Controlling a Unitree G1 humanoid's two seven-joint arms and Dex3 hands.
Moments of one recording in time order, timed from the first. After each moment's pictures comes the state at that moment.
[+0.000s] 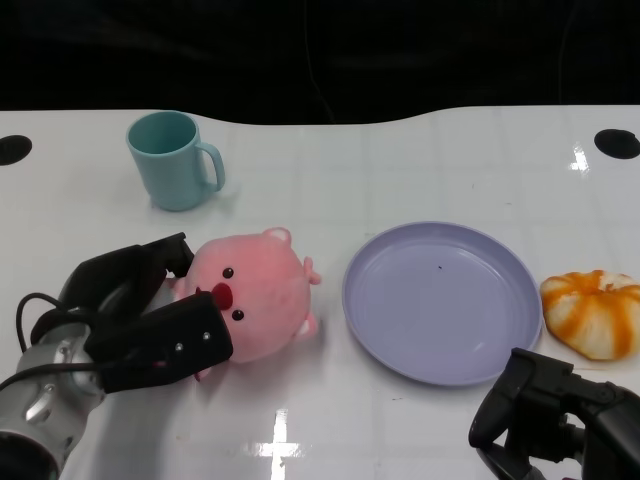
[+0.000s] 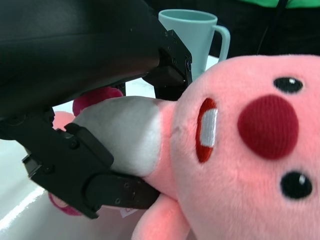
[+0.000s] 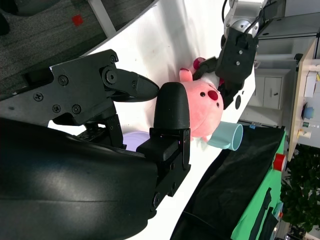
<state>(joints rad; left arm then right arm) -0.50 0.33 -0.32 0.79 0.53 -0.19 0.15 0.47 -0.27 0.08 -0.78 0.10 0.31 0.28</state>
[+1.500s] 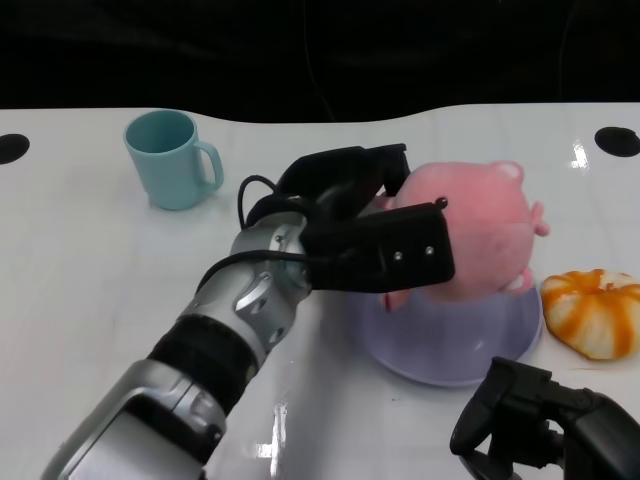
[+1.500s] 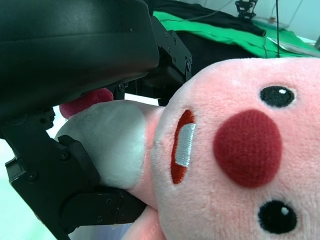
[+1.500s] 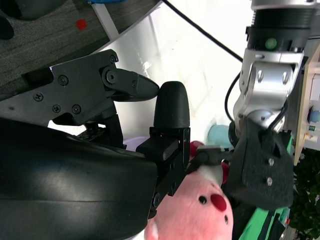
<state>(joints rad) -0.88 -0.07 -0.46 0.86 0.60 0.01 0.04 0.46 -0.26 0.14 -0.74 0.05 0.30 0.26</state>
